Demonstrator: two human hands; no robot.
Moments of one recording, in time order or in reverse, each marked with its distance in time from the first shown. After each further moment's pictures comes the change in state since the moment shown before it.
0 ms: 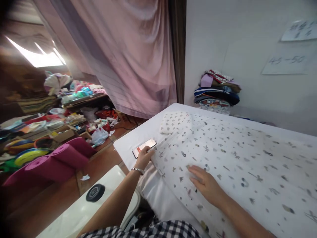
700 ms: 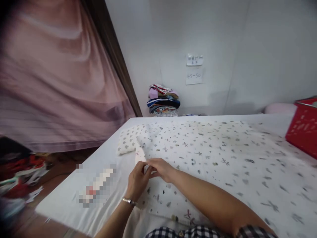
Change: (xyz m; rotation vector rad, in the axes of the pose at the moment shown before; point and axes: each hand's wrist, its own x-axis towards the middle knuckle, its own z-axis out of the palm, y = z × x) left_hand -0.057 0.078 0.096 0.281 -0.211 0.710; right_hand 0.050 -0.060 -0.017 1.134 0.061 0.108
